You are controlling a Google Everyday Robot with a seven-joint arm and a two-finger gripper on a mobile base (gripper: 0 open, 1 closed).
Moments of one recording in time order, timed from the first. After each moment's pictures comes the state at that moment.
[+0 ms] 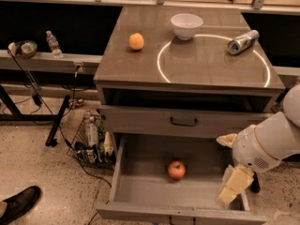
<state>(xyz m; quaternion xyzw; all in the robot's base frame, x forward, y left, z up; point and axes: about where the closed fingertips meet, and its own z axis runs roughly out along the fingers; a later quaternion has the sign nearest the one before) 0.378 -0.183 0.734 -0.56 0.79 0.19 0.17</state>
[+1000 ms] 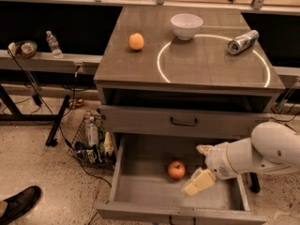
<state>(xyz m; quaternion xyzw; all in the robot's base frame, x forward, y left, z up) 0.427 -0.133 0.633 -0.46 0.81 0.27 0.25</state>
